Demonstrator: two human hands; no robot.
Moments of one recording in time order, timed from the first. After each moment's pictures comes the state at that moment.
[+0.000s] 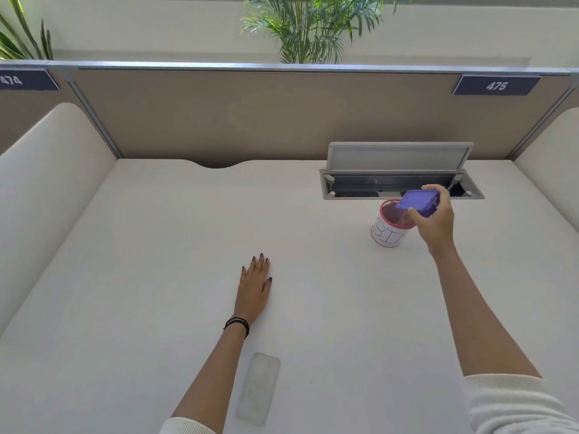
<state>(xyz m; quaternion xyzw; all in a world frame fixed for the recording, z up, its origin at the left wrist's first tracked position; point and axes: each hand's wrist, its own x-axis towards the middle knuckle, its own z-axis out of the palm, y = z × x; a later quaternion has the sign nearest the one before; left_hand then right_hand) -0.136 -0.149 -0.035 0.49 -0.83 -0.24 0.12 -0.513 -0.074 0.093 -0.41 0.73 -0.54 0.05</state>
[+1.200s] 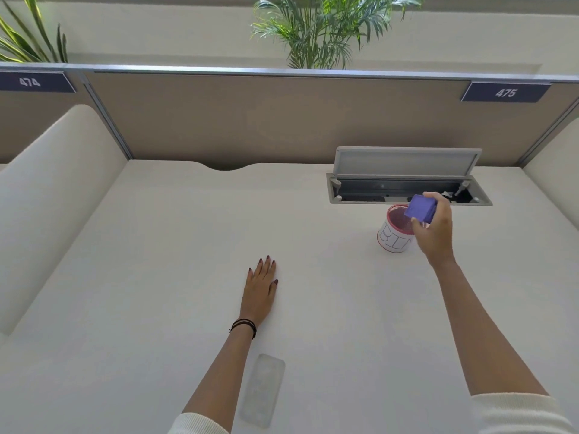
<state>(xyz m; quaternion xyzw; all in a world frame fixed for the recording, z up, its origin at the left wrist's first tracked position) -0.134 -0.145 -0.036 0.49 -0.84 -0.23 0.10 -0.492 -0.072 0.092 -0.47 0.74 -0.48 -0.02</state>
